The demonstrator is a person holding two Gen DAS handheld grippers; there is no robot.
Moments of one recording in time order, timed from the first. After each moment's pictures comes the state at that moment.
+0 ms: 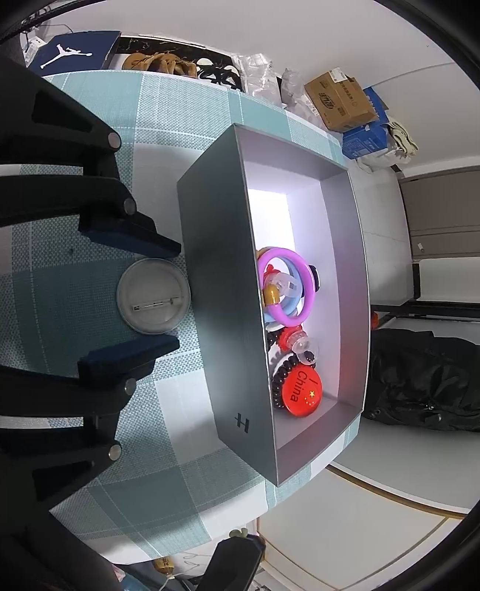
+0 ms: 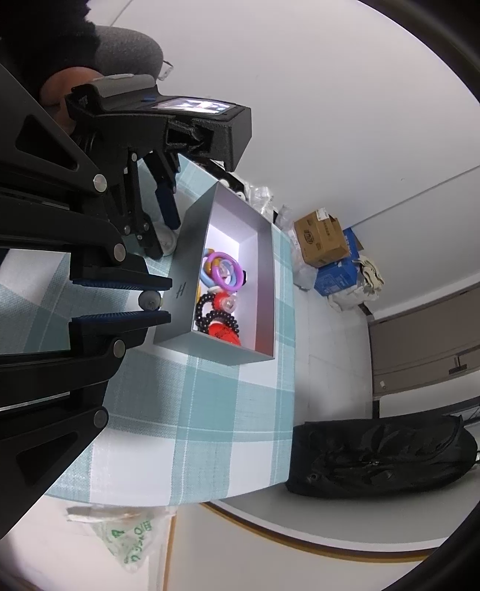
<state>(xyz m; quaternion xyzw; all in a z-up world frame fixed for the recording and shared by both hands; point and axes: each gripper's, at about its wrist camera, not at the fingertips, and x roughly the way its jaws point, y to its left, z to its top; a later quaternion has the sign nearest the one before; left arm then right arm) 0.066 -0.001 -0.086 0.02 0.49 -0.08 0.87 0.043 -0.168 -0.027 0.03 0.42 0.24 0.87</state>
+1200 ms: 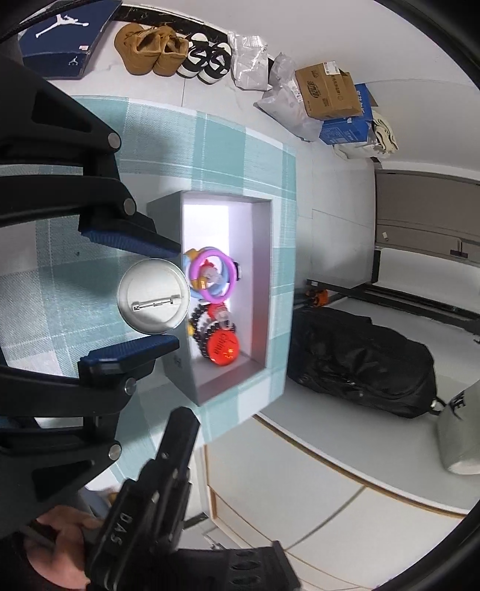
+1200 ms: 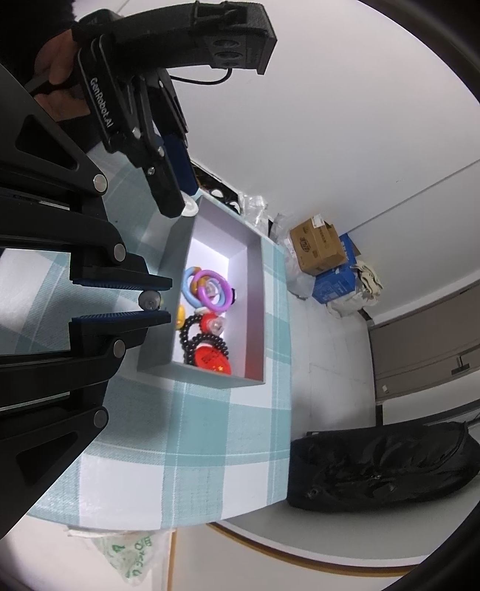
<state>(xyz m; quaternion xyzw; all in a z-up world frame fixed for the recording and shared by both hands) 0.059 0.027 -0.025 -0.07 0.41 -0.14 0.90 0.055 -0.150 -0.024 0.05 0.42 0.26 0.87</state>
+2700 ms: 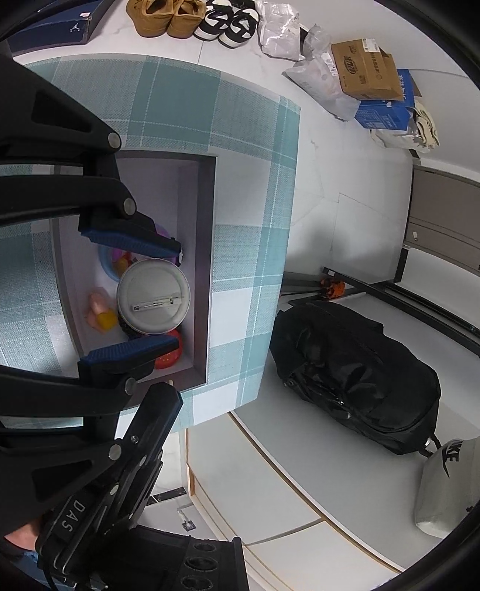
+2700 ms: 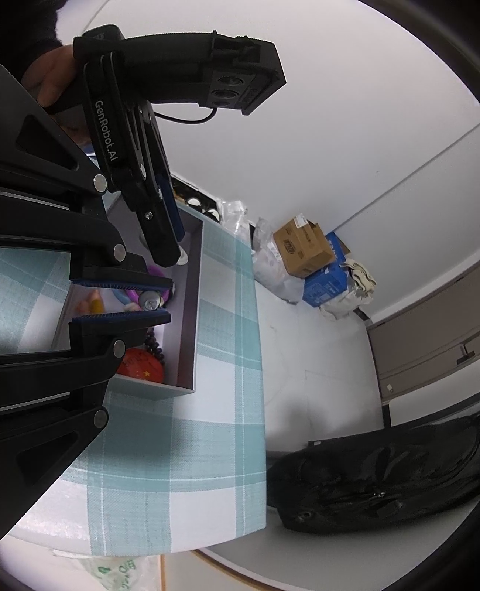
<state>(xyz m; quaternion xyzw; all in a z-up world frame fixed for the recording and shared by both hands) 0.142 0.023 -0.035 -0.15 0.46 -0.17 0.86 0.128 -0.142 -0.025 0.10 0.42 0.27 0.86</state>
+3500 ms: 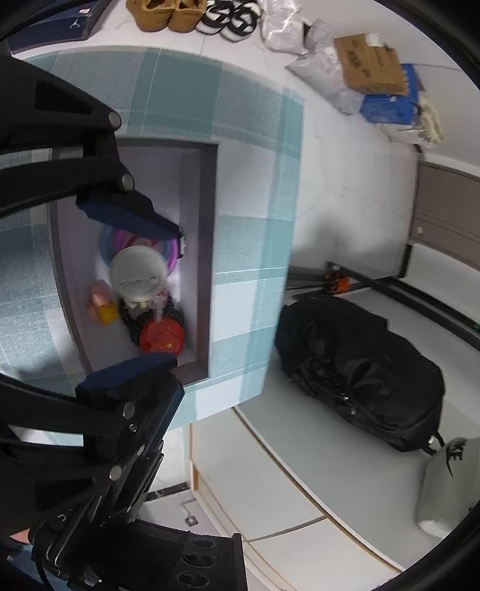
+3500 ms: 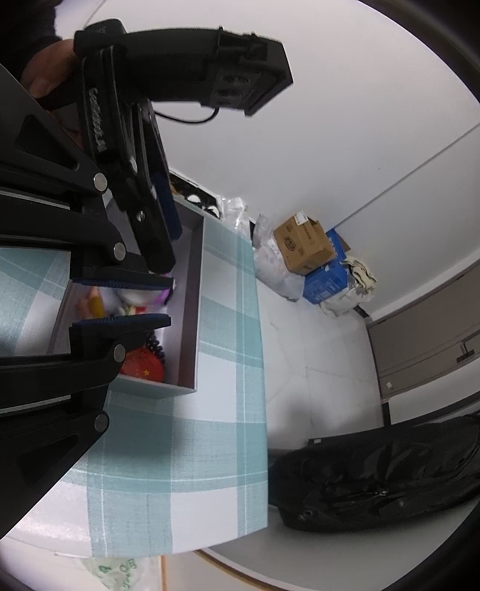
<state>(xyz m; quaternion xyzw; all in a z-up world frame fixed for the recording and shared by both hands) 0.141 0.020 -0.033 -0.15 0.46 -0.18 0.86 0.127 -0.141 -0.028 0.10 0.42 0.26 0.86</state>
